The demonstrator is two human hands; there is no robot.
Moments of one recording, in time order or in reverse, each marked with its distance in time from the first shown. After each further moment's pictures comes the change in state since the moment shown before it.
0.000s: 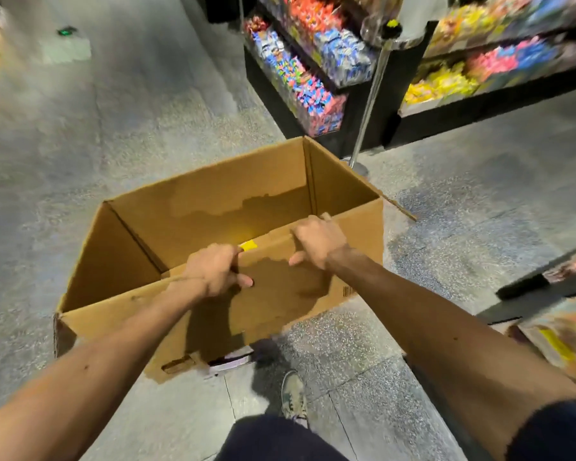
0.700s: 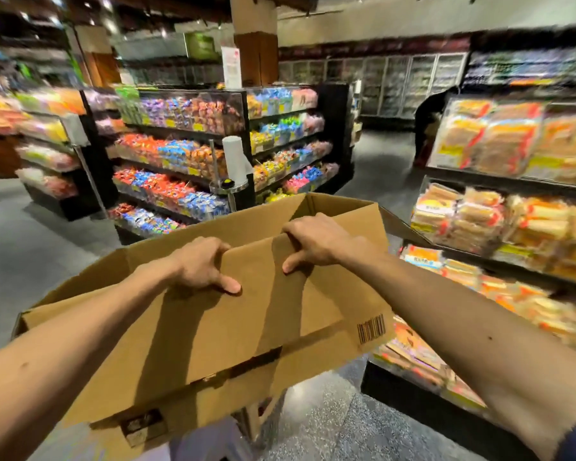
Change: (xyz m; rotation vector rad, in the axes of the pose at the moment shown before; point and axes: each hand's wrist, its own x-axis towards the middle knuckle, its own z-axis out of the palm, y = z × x) left_hand -0.209 0.082 -0.195 0.043 0.054 0.754; right_hand -0.308 -0.103 -0.189 -0.045 0.318 0.484
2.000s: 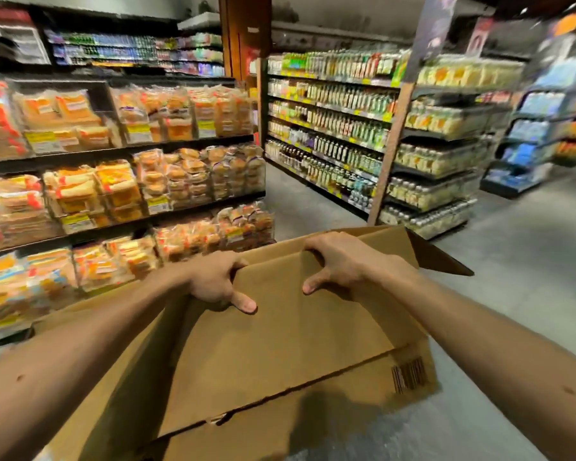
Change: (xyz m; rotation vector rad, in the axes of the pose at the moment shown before) left_hand -0.205 0.702 0.324 0.142 -0.727 1.090; right_hand -0.873 0.068 -0.032 0.191 -0.053 1.202
